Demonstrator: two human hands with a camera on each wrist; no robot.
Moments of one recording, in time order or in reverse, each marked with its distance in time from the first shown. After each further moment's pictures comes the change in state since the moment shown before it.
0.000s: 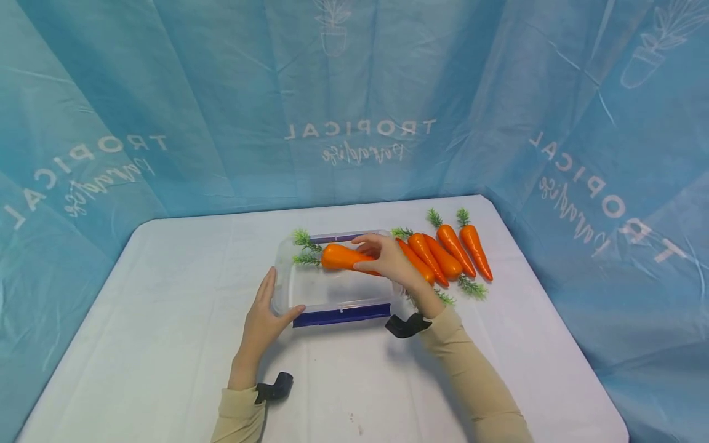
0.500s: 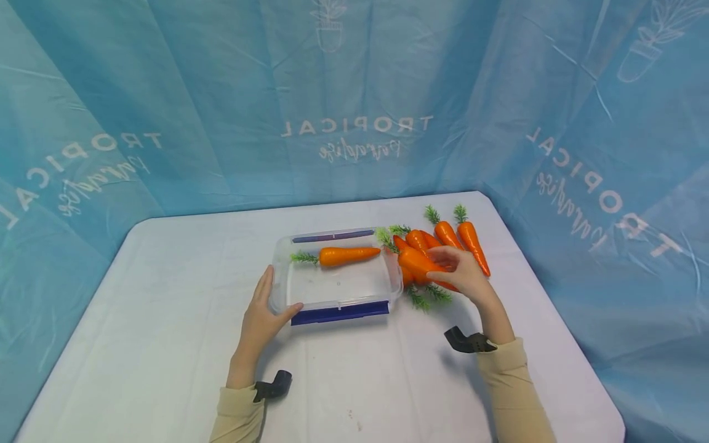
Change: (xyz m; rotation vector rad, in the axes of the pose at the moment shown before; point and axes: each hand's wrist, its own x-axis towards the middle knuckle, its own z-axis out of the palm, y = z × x) left_hand 0.000 0.000 0.001 -0.008 0.003 -0.002; right_hand -0.095 0.049 -0.082 -0.081 0.176 0.192
